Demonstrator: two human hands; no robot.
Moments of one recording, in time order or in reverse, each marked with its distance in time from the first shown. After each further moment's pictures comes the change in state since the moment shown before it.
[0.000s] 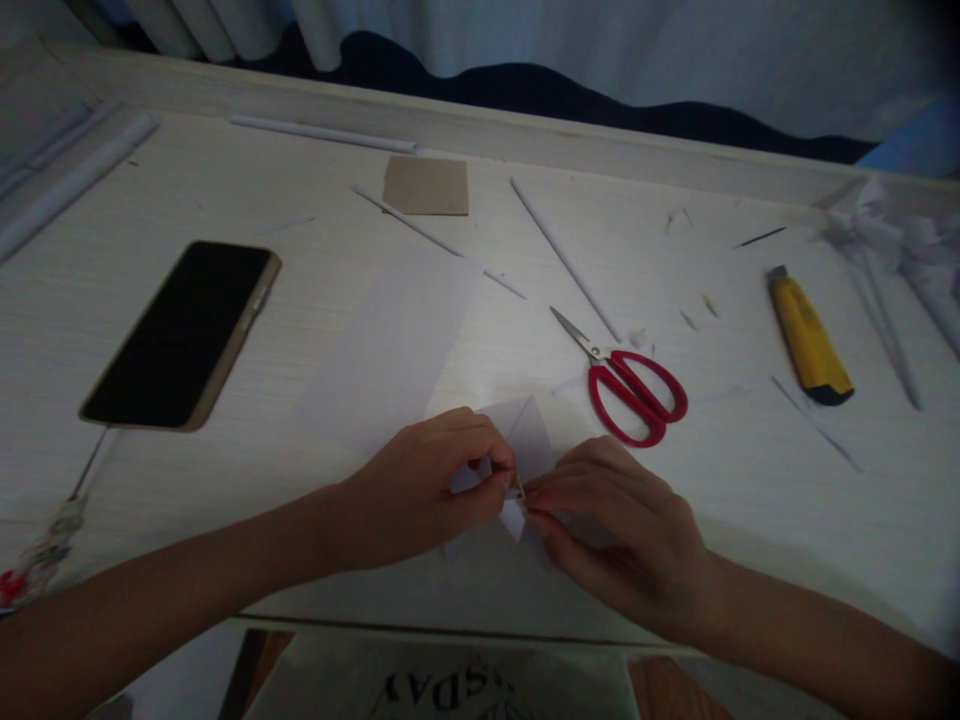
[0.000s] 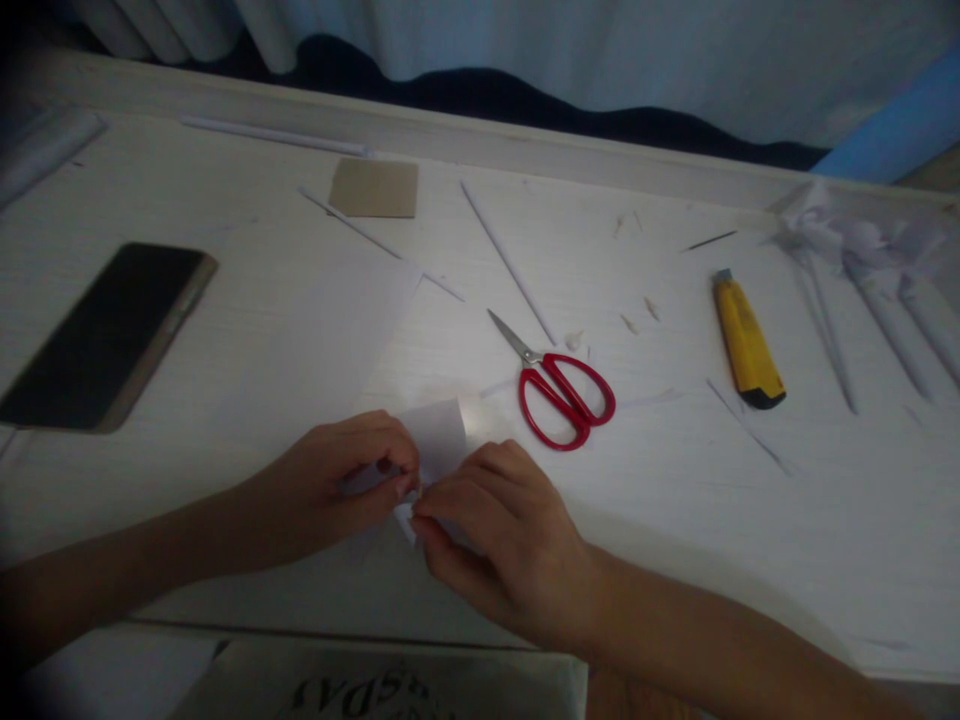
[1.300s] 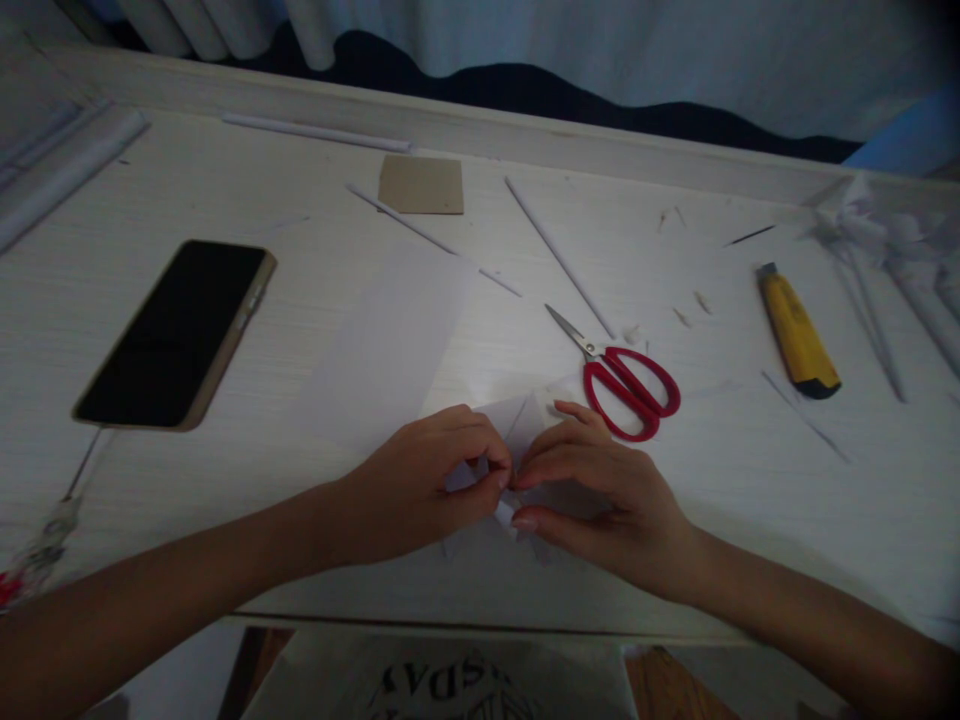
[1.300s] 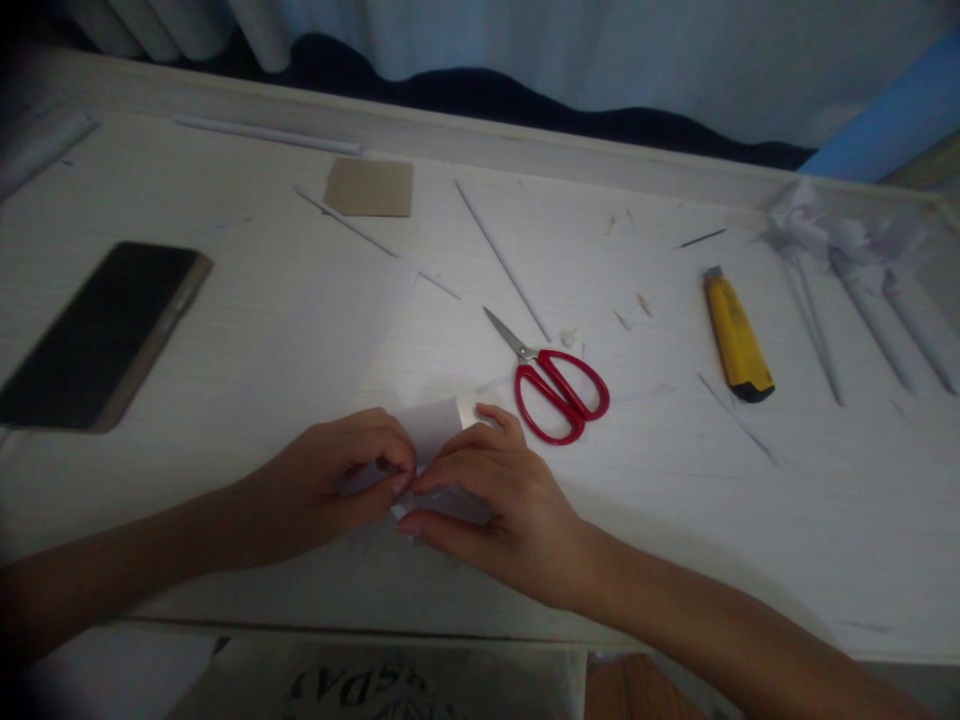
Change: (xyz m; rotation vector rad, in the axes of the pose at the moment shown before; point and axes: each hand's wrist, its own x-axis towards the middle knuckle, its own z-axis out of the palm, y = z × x) left_hand -0.002 -0.003 0.003 -0.020 0.038 0.063; right_hand 0.005 0.011 -0.001 0.074 -0.083 0.133
